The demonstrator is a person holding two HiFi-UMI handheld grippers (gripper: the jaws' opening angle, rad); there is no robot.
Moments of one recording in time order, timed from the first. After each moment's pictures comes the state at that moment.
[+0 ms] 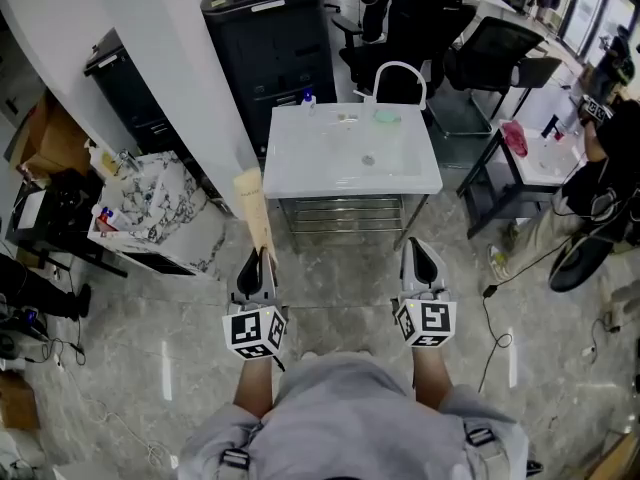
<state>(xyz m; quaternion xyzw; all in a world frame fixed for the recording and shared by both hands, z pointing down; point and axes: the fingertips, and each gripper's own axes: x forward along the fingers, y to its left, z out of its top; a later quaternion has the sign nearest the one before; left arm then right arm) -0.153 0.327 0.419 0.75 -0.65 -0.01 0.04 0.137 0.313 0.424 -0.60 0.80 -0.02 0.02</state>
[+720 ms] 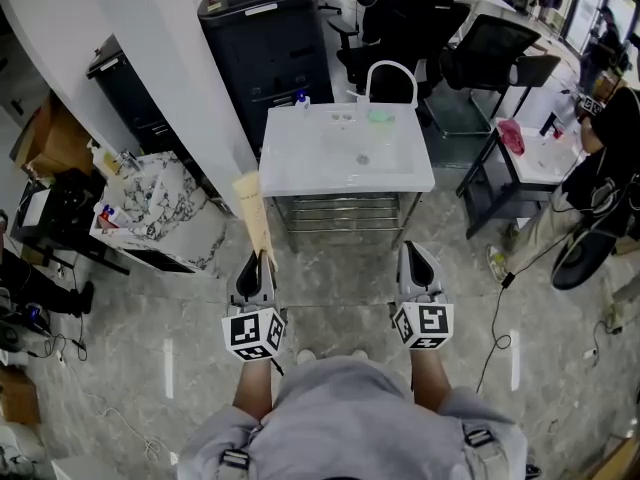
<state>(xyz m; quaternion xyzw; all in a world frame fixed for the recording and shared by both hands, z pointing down) -0.110 0.348 0.419 0.75 -0.66 0.00 0.04 0.176 0.332 0.429 -0.58 0.81 -0.04 0.03</state>
